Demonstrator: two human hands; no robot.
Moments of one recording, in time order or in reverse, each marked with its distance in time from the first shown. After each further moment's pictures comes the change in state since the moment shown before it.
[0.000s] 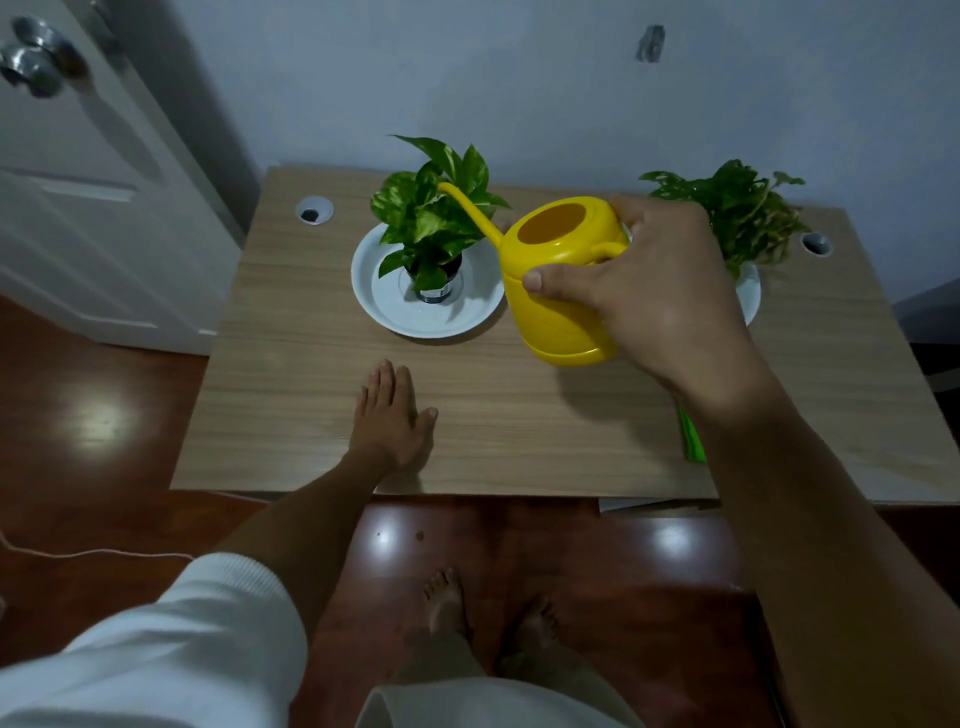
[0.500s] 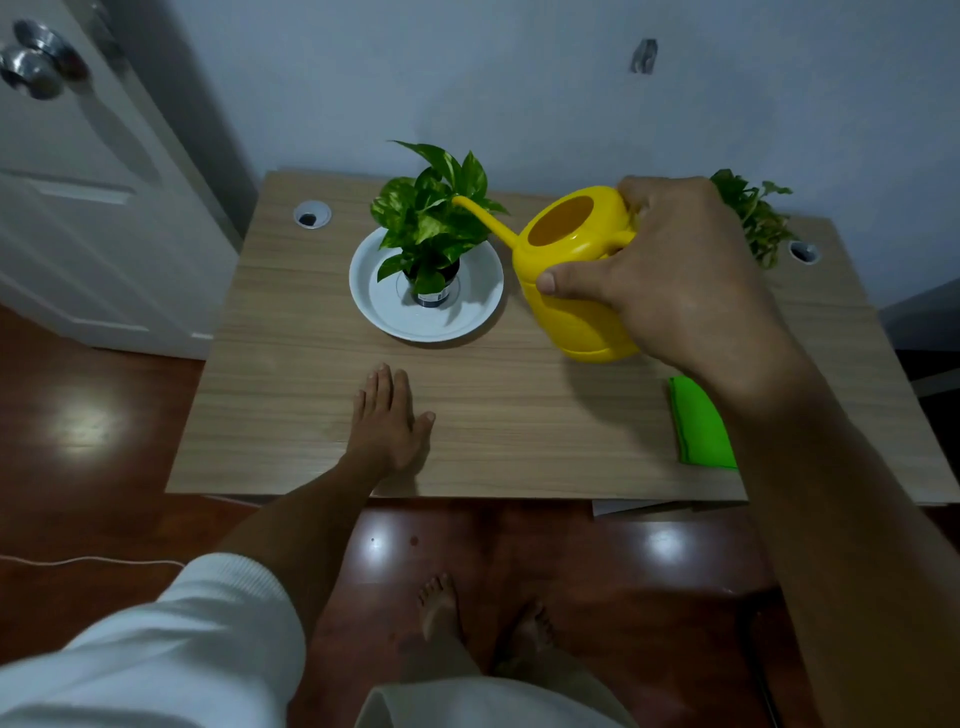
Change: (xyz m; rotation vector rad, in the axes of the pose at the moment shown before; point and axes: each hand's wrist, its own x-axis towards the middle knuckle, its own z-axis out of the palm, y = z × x) left_hand -0.002 0.000 0.001 0.010 -0.022 0.010; right_hand 0.001 -0.015 -0.015 -0.240 0.009 -0.075
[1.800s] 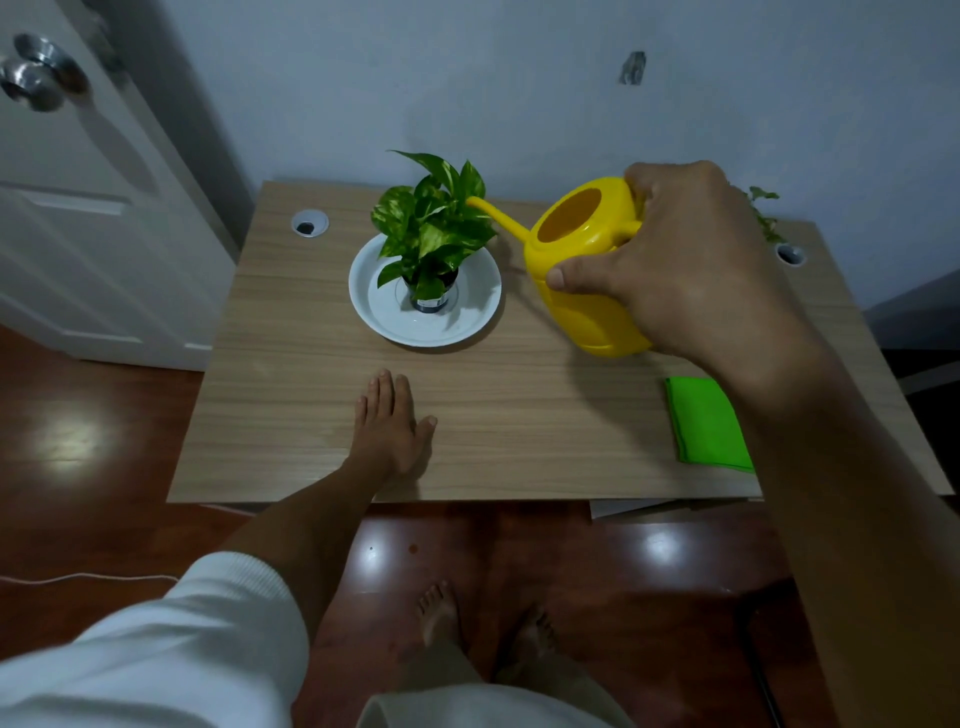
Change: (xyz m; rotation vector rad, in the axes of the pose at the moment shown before) left_hand 0.001 0.002 -0.005 -0.012 -0.047 -0.003; right_hand -0.008 -0.022 -0.011 -0.102 0.031 0.013
